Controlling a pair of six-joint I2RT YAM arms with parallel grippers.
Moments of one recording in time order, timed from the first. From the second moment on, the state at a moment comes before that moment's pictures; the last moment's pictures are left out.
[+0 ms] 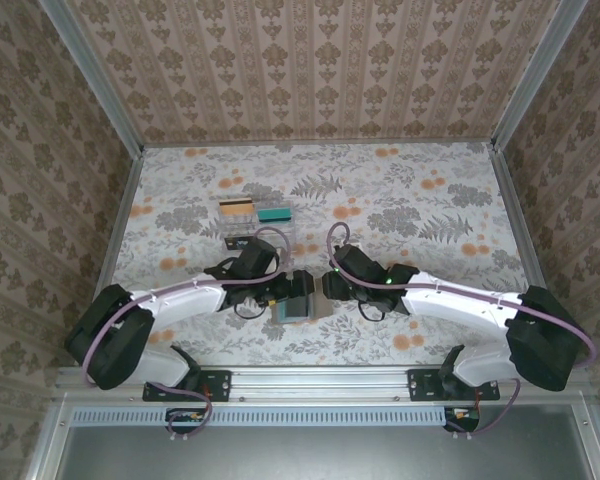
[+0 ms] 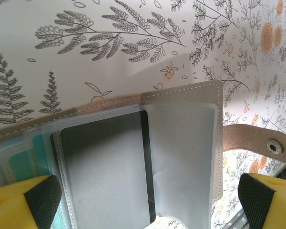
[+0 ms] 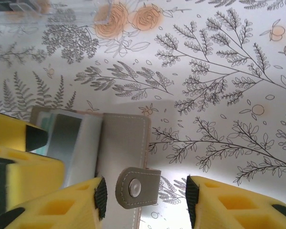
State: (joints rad) left arm -0.77 1.38 0.61 -0.13 0.36 -0.84; right arm 0.87 1.34 0.79 -0.38 0.19 0.71
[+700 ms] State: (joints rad) left arm -0.78 1.31 0.63 -0.22 0.34 -0.82; right arm 0.87 1.37 0.76 -0.37 0.15 0.72
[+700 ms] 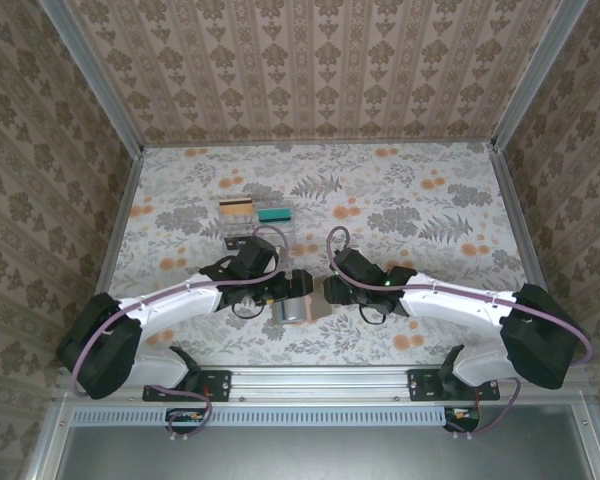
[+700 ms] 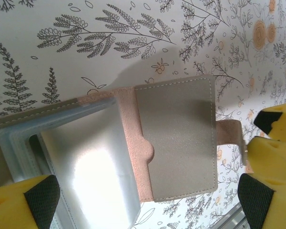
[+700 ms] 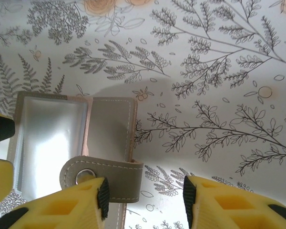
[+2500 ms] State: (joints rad) left arm -0.78 1.47 0.64 0.02 0.54 -0.83; right arm 0.86 1.43 0.68 -0.29 0.13 0.75
